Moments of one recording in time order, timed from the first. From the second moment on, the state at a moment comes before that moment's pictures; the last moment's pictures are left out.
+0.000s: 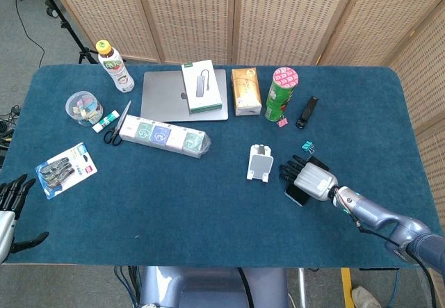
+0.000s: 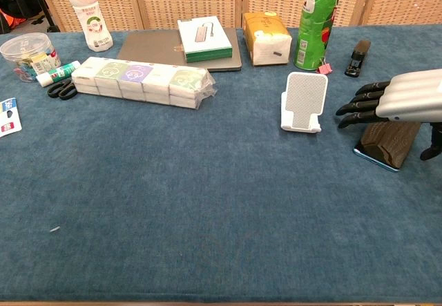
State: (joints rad) left arm -0.01 -1.01 0.02 -1.79 1.55 1.51 0.03; right arm 0.83 -1.35 -0.17 -1.05 -1.84 0.81 0.07
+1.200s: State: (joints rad) left arm -0.01 -1.01 0.02 -1.78 1.56 1.51 0.02; right arm 0.71 -1.46 -0.26 -0.76 -1.89 1.19 0.37
